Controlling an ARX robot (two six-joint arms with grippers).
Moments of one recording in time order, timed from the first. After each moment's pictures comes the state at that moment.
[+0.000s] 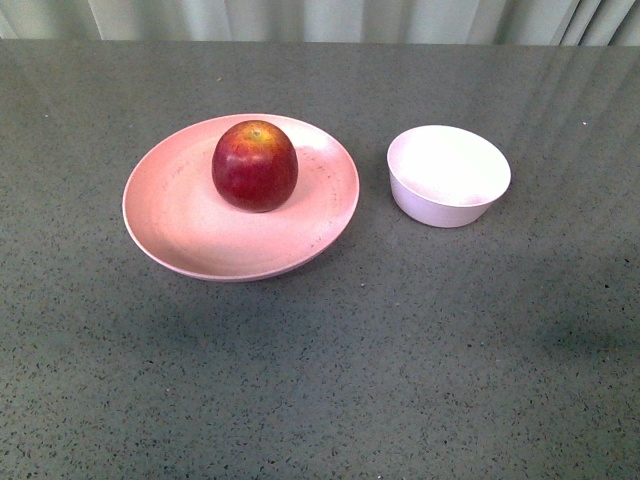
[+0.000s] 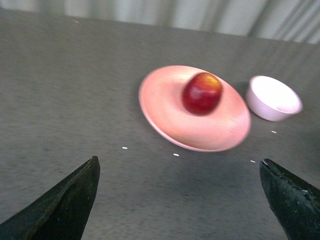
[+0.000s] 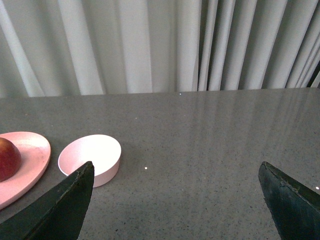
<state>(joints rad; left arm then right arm) 0.08 0.48 0.18 -0.07 0.45 -0.09 0.00 0.01 0.02 0.00 0.00 0.00</state>
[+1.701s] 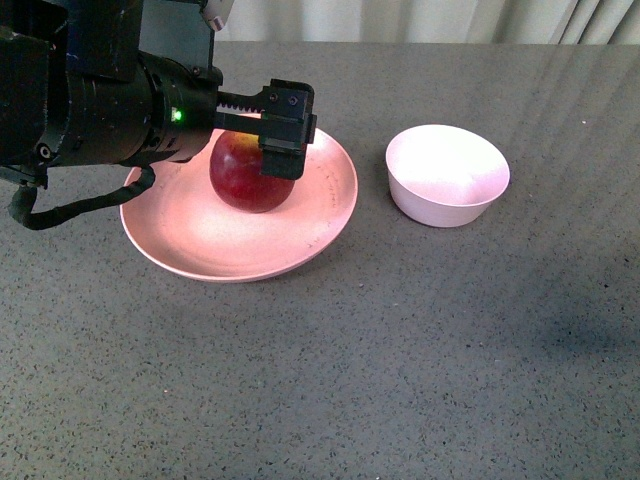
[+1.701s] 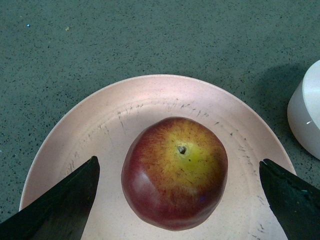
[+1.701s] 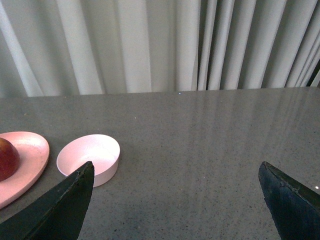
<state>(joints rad) -0.44 1.95 0.90 0.50 -0.08 -0.09 0.00 0.01 0.02 0.00 0.00 0.00</state>
